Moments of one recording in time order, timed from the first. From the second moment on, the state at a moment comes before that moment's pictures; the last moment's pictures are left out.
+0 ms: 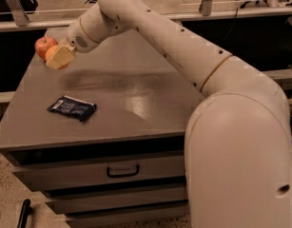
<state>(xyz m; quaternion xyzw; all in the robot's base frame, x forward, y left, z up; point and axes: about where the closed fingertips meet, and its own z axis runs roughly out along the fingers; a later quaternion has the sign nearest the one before) 0.682 0.248 0.900 -0.61 0.64 0.28 0.37</state>
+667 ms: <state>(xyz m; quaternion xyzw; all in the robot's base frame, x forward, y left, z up) 0.707 0.265 0.884 -0.59 0.66 0.27 0.37</state>
